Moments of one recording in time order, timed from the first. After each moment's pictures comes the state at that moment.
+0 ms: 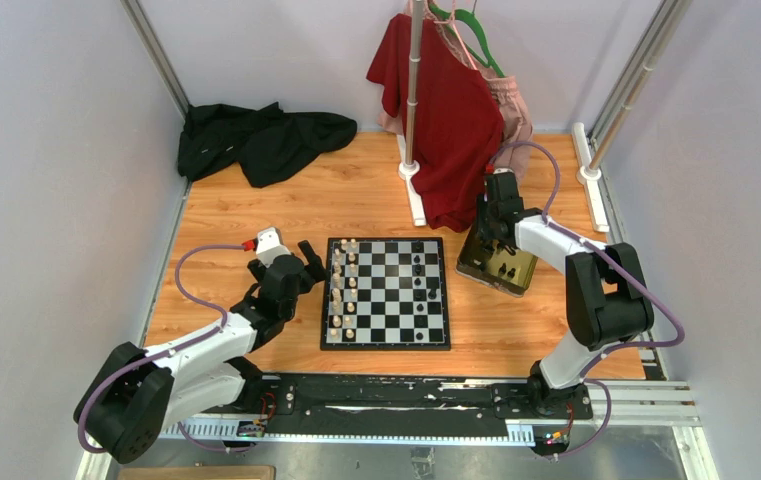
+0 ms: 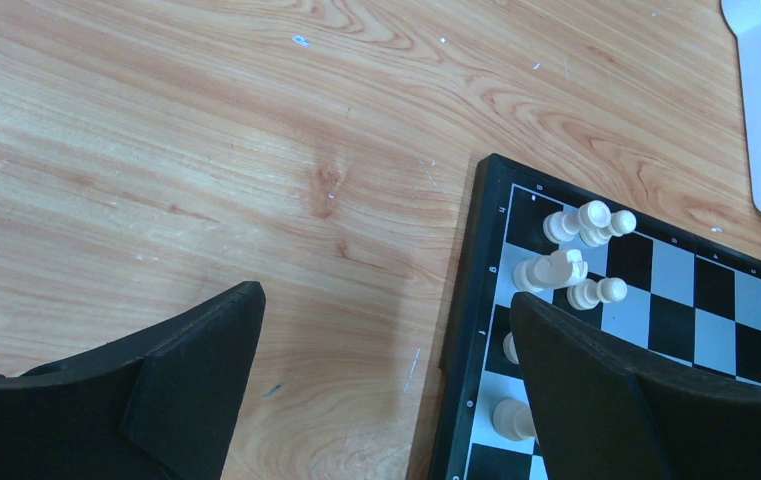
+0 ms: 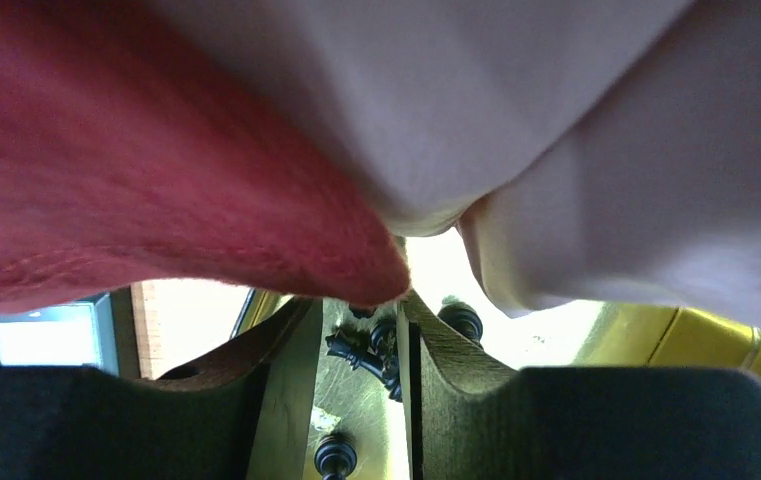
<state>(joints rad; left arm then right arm) -0.56 1.01 0.27 0.24 -0.58 -0.66 0.27 1.62 0.98 -0.18 0.19 0.18</state>
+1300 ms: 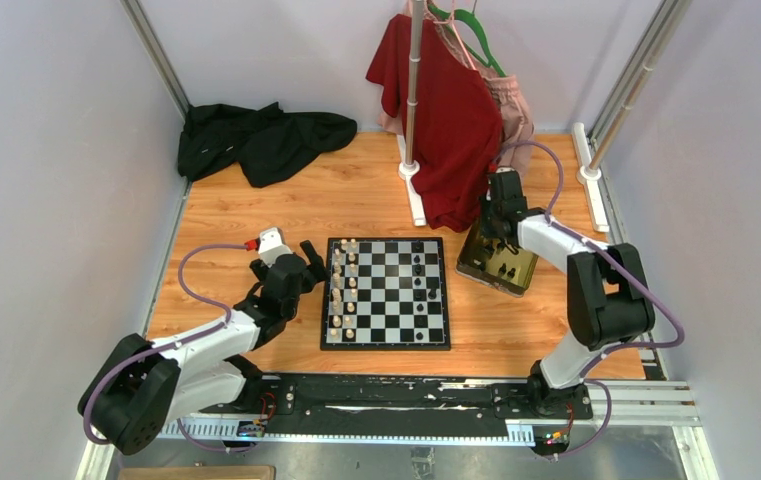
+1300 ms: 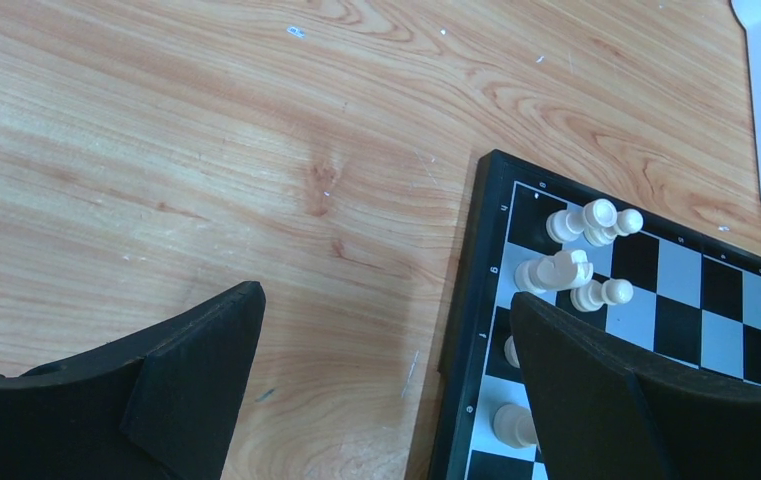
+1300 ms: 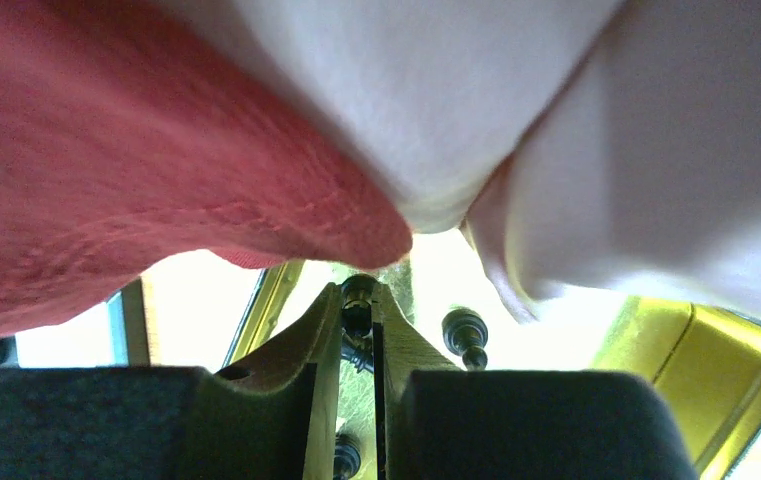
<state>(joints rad) -0.57 1.07 0.27 0.28 -0.58 -0.67 0.24 1.64 0.98 -0.17 0.13 0.18</state>
